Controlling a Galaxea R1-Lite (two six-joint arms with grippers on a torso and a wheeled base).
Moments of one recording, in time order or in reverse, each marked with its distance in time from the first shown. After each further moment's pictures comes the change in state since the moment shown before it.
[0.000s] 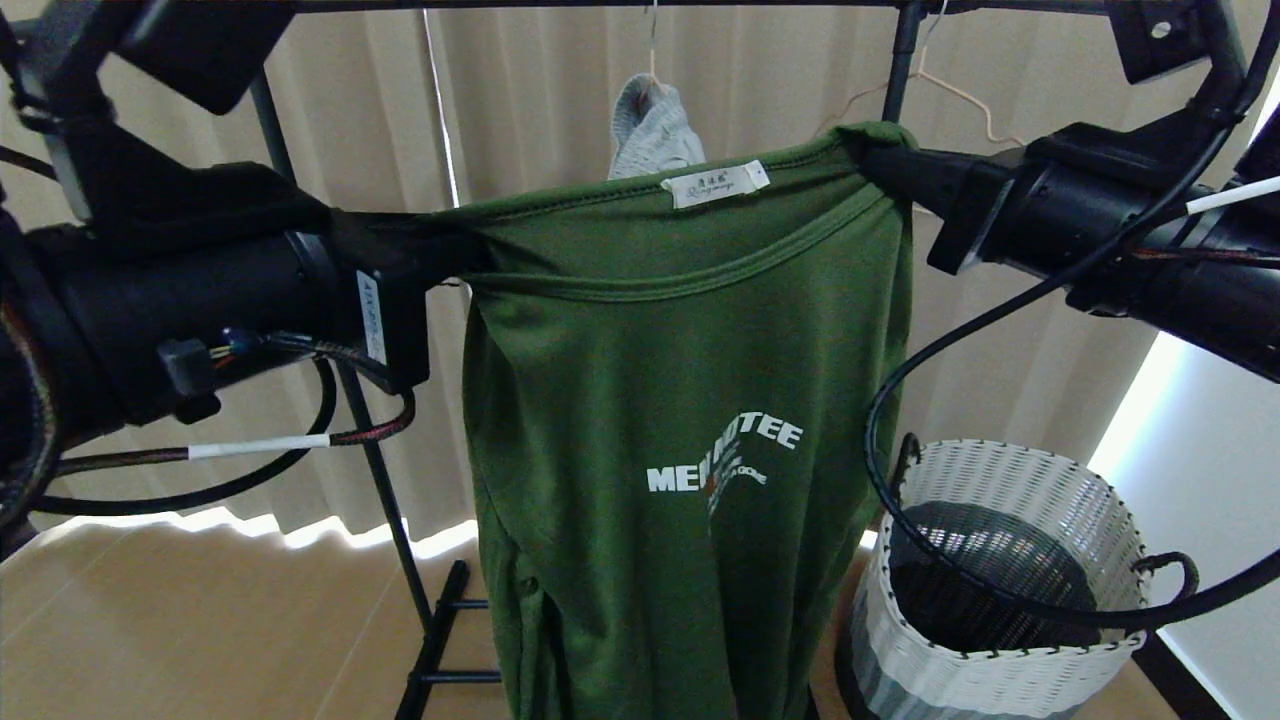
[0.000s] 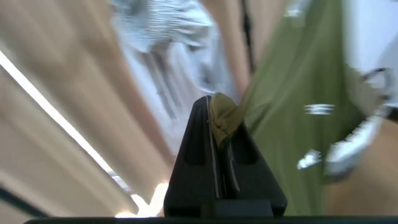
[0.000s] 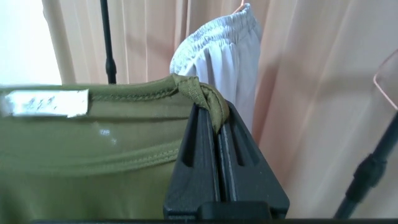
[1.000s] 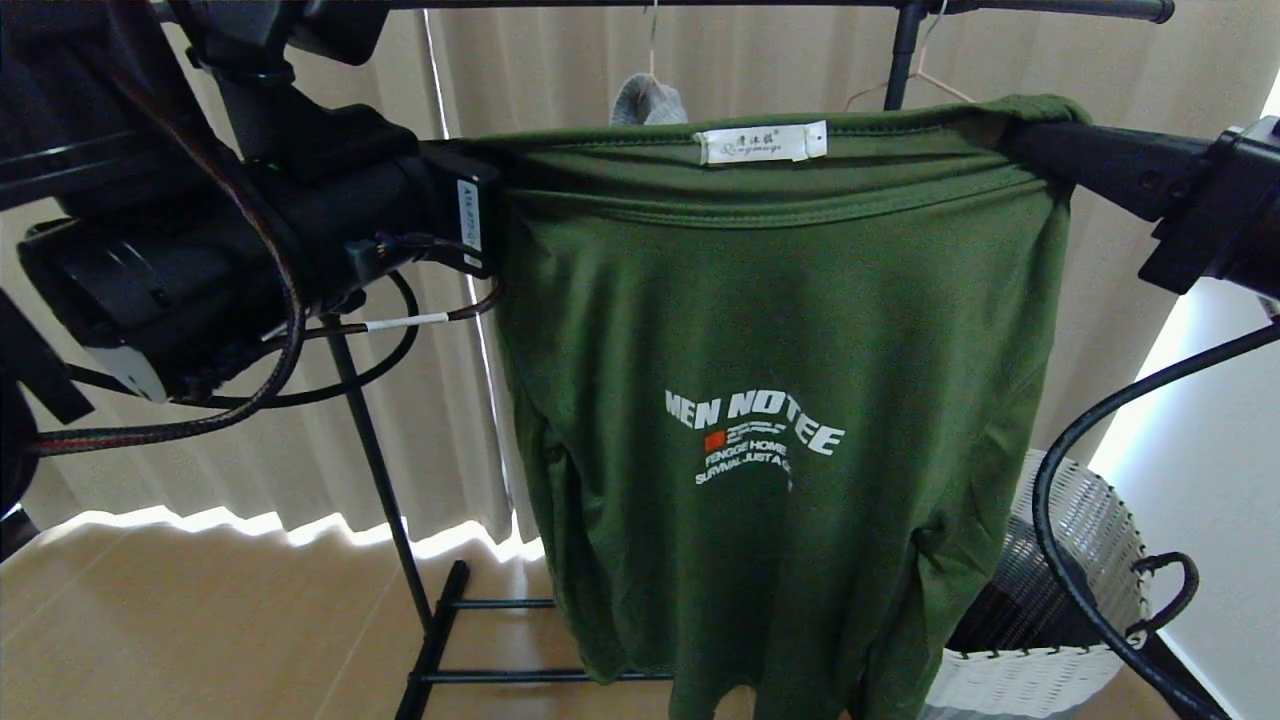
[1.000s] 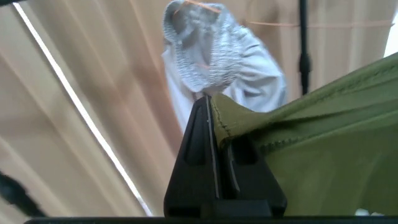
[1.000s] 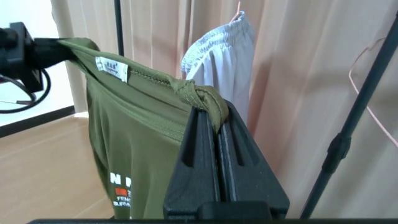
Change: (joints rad) left arm 0.069 0.194 -0.089 -0.271 0.081 0.014; right arm 0.000 -0.257 0.107 0.150 -0.002 0.000
